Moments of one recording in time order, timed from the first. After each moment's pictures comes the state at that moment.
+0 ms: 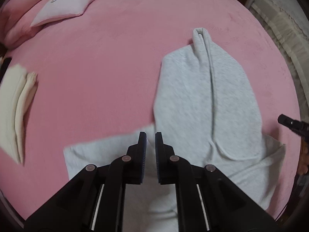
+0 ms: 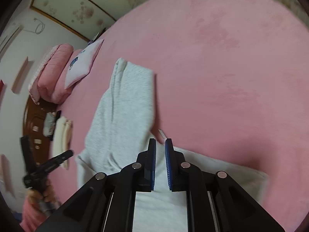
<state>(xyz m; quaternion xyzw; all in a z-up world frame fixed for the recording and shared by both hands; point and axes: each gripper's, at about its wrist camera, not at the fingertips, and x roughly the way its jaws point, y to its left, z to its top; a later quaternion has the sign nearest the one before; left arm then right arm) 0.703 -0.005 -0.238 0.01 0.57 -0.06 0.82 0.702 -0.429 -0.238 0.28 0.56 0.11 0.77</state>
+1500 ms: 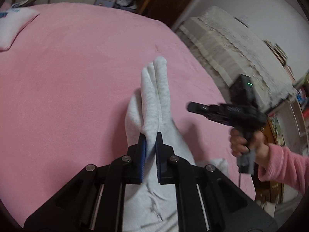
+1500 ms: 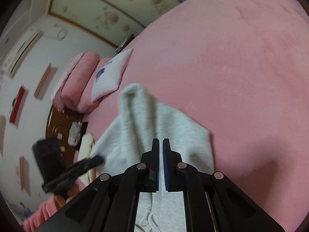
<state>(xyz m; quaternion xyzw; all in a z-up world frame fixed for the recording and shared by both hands) 0.760 -0.002 -0.191 -0.11 0.45 -0.36 0.81 0.840 -0.404 -0.226 0.34 0.48 0.17 0.79</state>
